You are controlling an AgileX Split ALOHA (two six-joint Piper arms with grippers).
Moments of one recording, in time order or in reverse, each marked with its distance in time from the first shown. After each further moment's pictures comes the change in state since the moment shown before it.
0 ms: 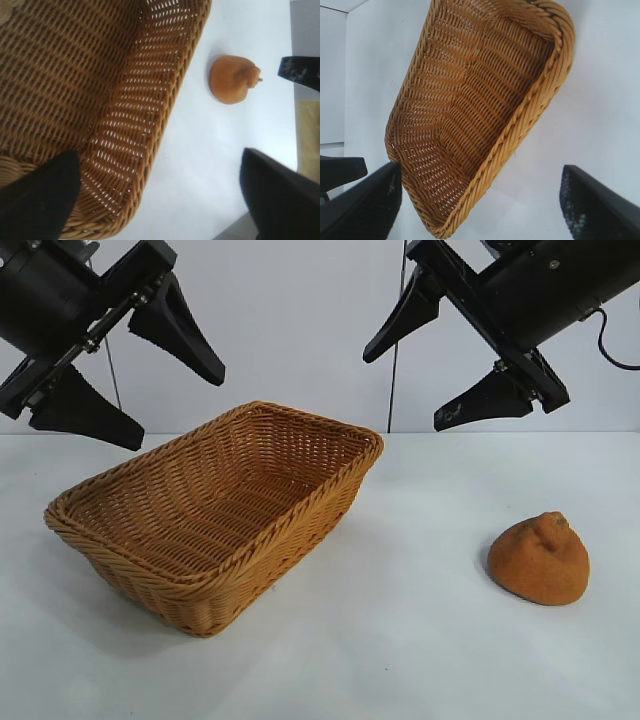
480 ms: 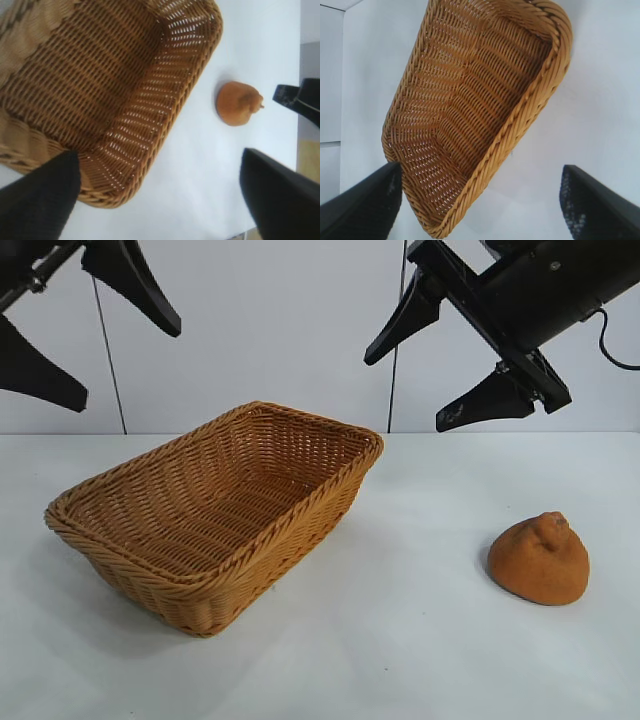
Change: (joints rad) left arm -0.015 -0.189 -0.002 0.292 0.034 -0.514; right arm 0.000 0.000 0.000 -0.010 -0.002 0.000
